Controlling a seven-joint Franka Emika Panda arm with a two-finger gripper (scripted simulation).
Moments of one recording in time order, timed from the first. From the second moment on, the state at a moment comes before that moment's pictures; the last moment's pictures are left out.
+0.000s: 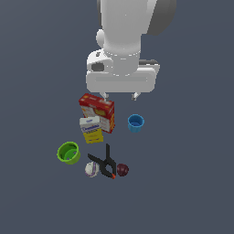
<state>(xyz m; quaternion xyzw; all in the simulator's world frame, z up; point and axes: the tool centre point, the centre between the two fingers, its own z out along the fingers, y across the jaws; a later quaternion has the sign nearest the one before) -0.001 0.011 0.328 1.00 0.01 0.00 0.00</state>
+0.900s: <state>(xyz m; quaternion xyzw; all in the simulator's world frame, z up) 0.010 -0.012 0.311 1.00 -0.03 0.00 0.00</state>
